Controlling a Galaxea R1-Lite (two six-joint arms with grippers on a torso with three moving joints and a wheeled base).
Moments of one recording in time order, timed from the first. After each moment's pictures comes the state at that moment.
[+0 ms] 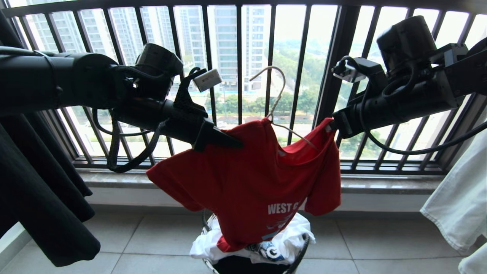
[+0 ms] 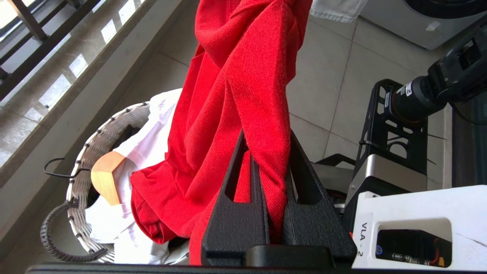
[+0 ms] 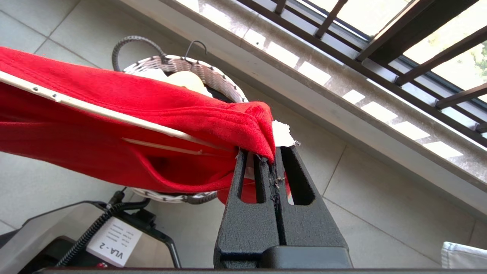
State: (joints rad) left arm -0.41 1.89 -1.79 0.56 -0.85 0.34; right arm 0.35 1.80 -1.76 0.58 0.01 -0.13
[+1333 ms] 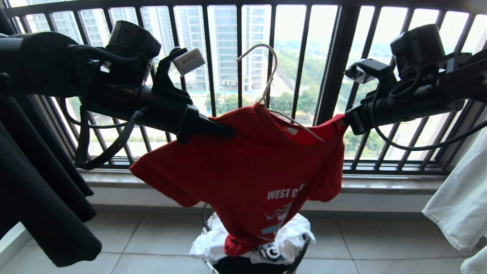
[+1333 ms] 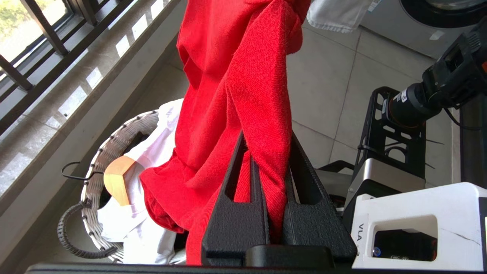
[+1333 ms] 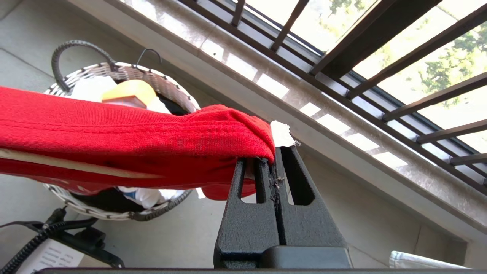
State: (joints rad) left arm -0.39 1.80 -1.76 0.56 -0.85 0.33; right arm 0.24 1.81 -1.71 0.45 0.02 -0.27
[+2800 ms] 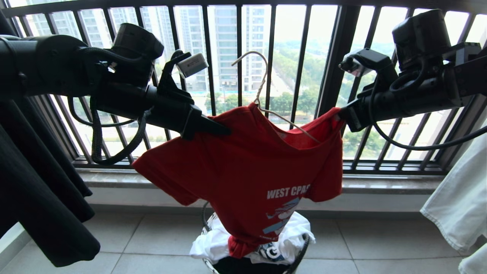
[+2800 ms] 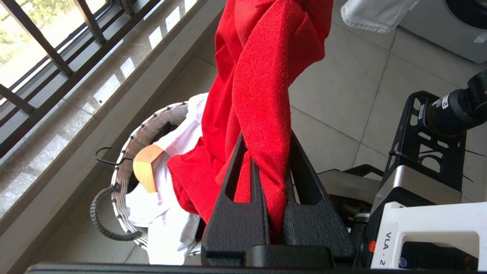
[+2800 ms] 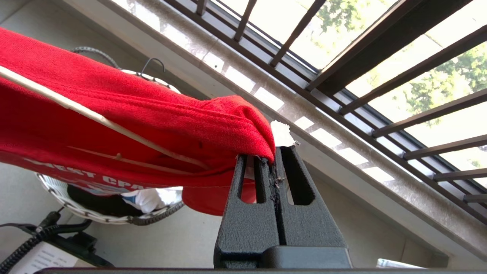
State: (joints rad) left arm -0.37 1.84 -1.81 0.56 -0.76 0.33; right arm 0.31 1.77 -1.71 0.45 -0.03 -0.30
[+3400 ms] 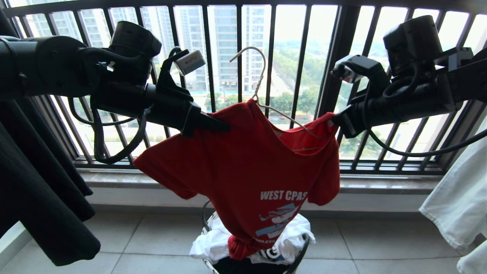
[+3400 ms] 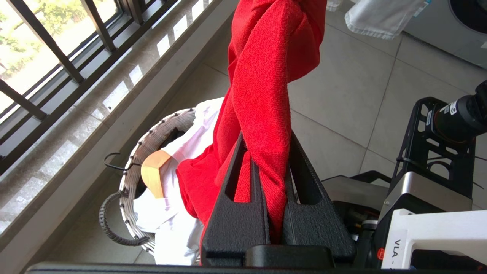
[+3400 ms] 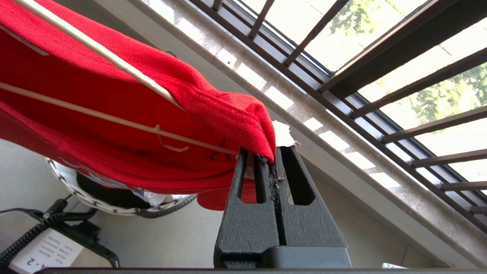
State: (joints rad) left arm -0.36 1.84 -1.80 0.52 -0.76 0.32; right arm 0.35 1.77 -1.69 0.45 -0.03 -0.31
